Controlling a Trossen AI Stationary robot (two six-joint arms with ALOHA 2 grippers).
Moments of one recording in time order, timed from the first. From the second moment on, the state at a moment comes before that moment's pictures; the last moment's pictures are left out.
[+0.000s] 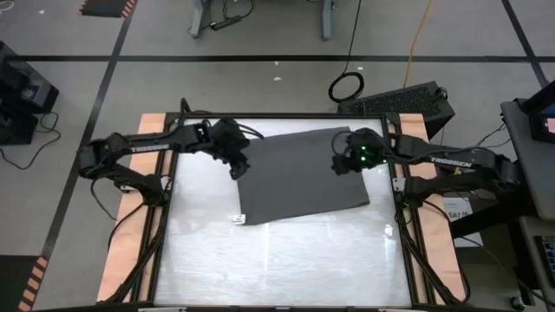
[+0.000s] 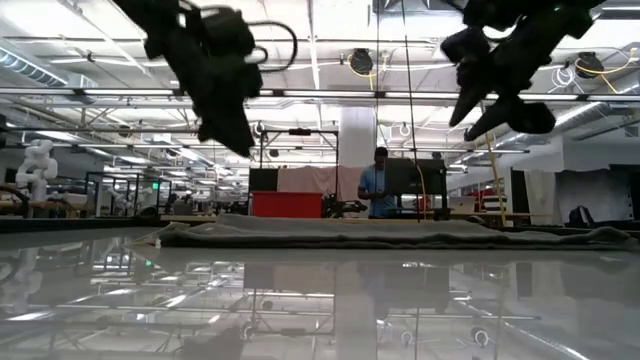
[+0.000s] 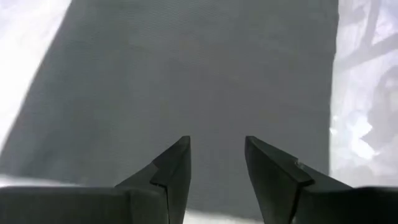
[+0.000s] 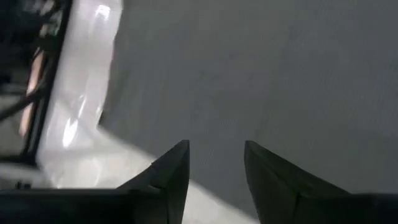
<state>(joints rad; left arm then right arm) 0.40 1.36 0.92 -0.50 0.25 -0.14 -0.30 1.03 0.80 -0.63 -0.09 0.99</state>
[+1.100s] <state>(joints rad) 0.35 1.43 0.98 -0.68 0.09 -0.30 -0.26 1.39 0.80 -0.34 -0.29 0.84</state>
